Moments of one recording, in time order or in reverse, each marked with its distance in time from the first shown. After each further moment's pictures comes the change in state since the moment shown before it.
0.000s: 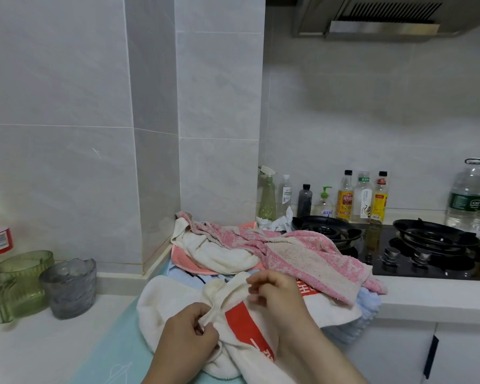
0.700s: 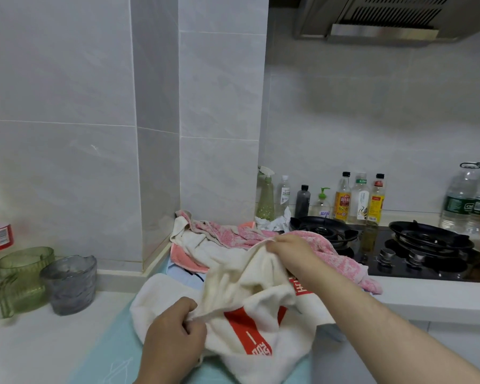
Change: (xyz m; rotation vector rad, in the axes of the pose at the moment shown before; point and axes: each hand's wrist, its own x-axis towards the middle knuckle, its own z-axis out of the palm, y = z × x) left_hand -0.009 0.002 -0.012 0.087 0.217 0.039; right_hand 0.058 -0.055 -0.040 -0.443 -0.074 -0.035
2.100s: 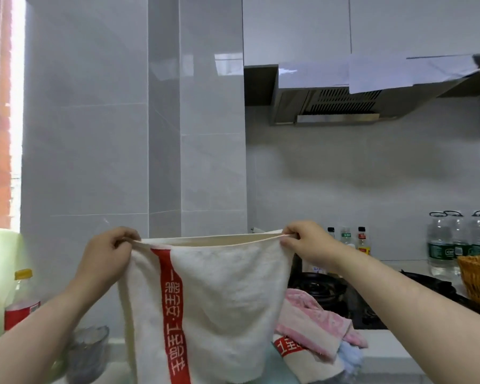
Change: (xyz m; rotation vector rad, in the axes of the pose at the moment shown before) left_hand 0.111 0.140 -0.180 0.055 0.301 0.316; right_hand -0.068 -0.133 -0.126 -0.528 0.168 -0.405
